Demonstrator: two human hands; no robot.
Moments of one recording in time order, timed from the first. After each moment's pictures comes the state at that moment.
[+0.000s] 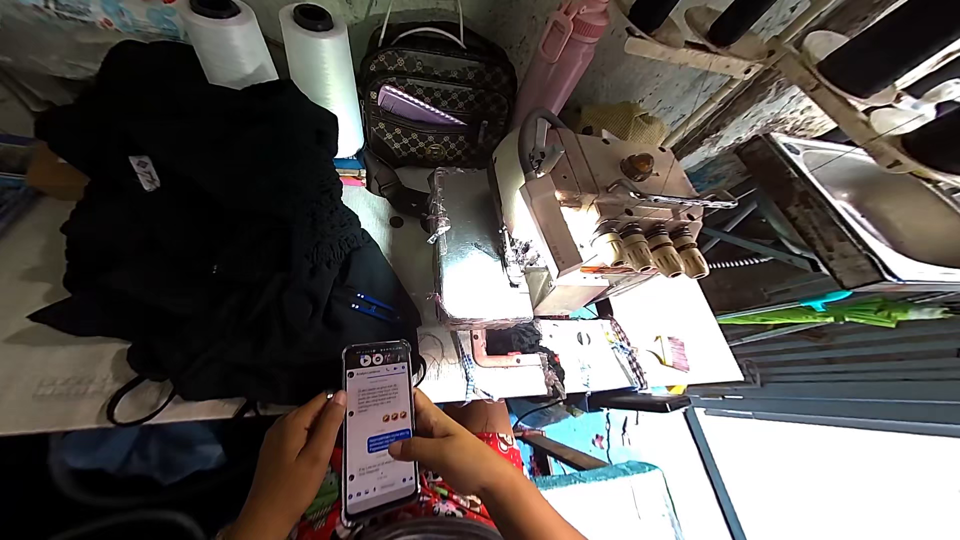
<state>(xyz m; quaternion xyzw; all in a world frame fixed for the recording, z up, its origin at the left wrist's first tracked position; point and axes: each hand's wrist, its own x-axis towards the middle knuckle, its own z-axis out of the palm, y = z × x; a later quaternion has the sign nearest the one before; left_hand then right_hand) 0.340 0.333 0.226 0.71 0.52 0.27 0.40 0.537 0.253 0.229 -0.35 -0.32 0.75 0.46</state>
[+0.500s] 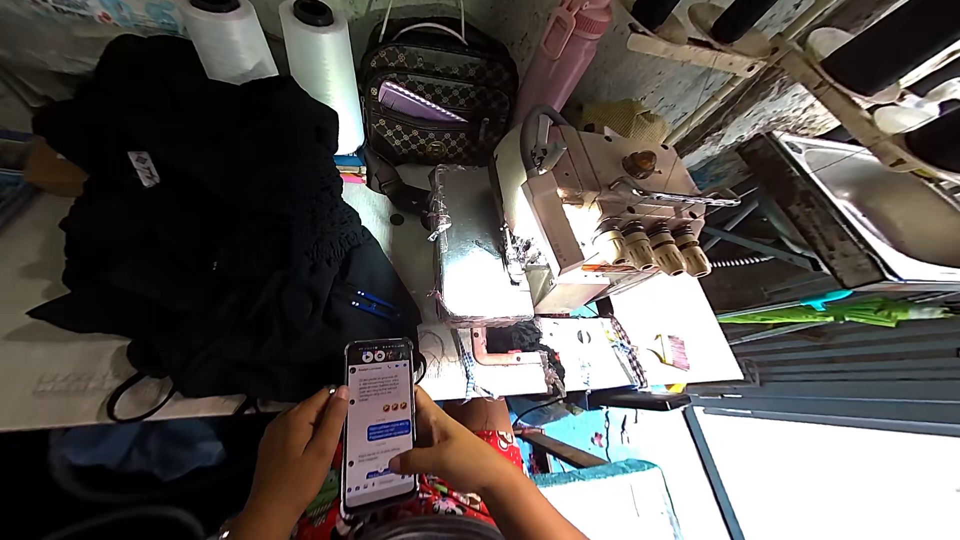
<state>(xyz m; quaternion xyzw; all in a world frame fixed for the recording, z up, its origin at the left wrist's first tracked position) 0.344 0.332 0.229 0.74 0.53 0.24 0.33 0.538 0.252 0.227 -0.34 -0.34 0.75 0.46</state>
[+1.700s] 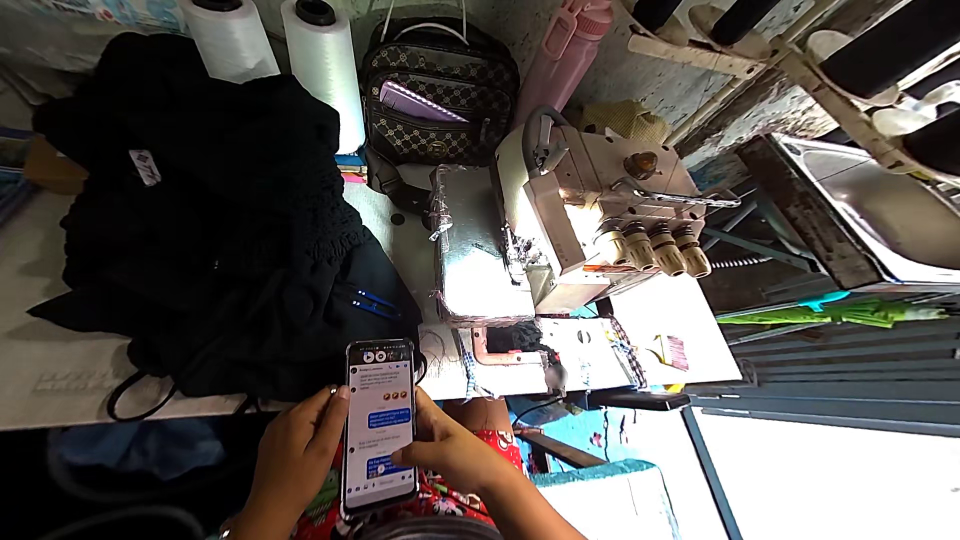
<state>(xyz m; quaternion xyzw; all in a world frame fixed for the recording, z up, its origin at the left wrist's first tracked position) 0.344 0.333 0.230 0.75 0.53 0.23 0.32 0.535 0.252 0.227 -0.34 -0.32 0.76 0.46</state>
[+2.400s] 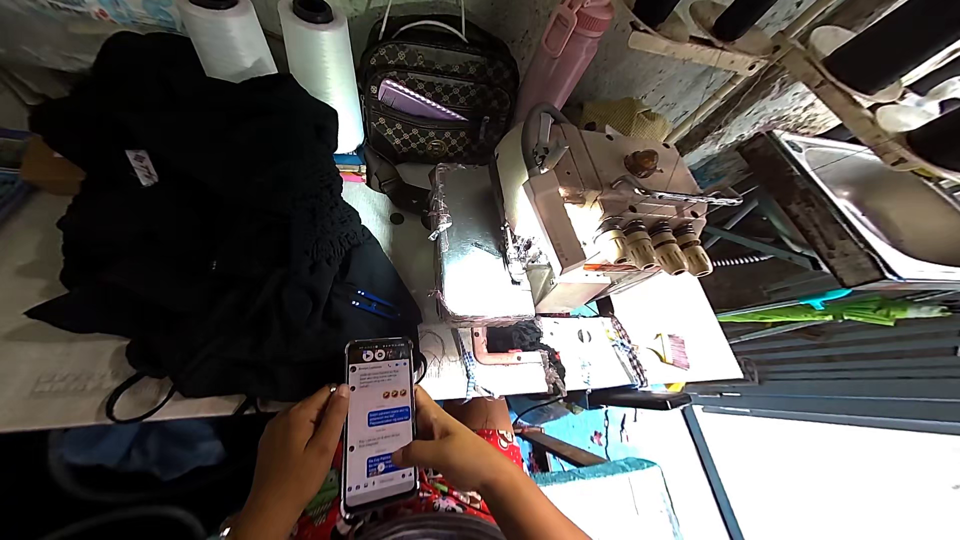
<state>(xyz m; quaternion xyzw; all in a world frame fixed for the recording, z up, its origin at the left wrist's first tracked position) 0.345 0.334 0.230 0.75 0.53 0.23 0.31 0.537 0.254 0.228 -0.34 -0.32 0.76 0.45</state>
